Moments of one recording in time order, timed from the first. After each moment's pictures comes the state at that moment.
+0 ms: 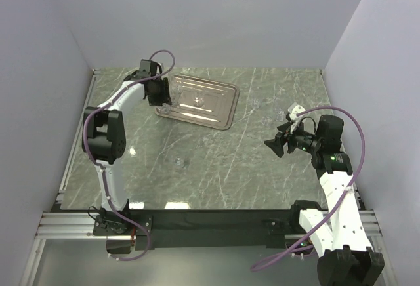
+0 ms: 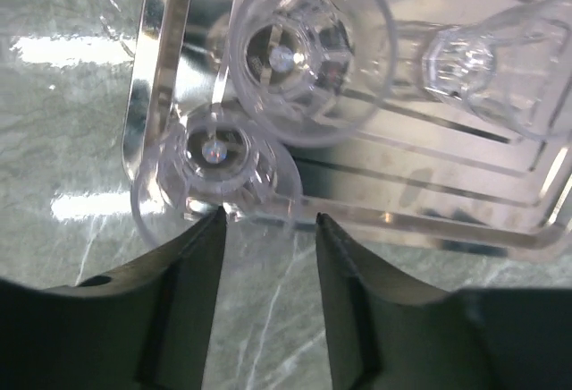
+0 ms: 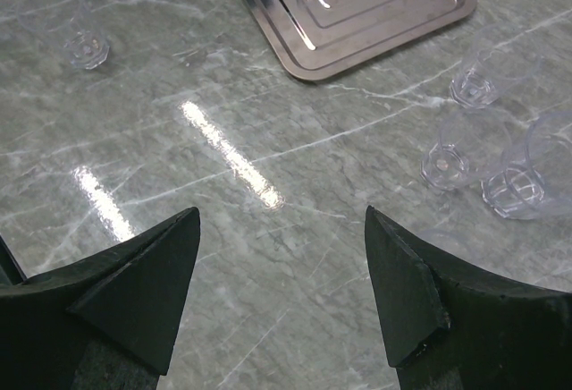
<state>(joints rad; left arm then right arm) -0.18 2.05 1.65 -0.56 0.12 -0.31 -0.10 0.79 0.72 -0.46 -0.83 -0.43</state>
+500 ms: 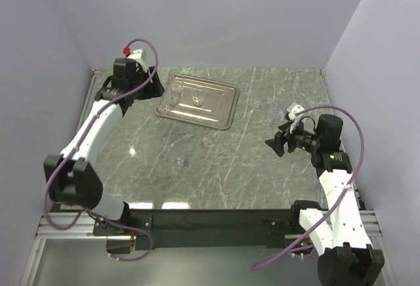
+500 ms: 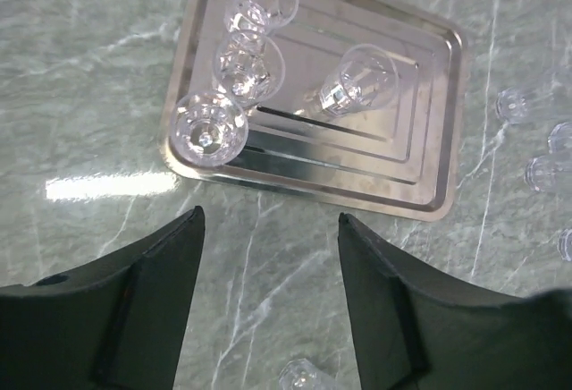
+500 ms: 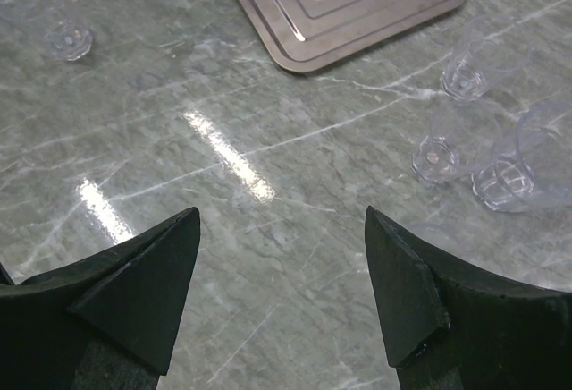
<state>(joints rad) -0.18 1.54 1.39 -0.45 0.10 -0.30 -0.10 0.80 0.72 -0.46 -0.81 -0.46</state>
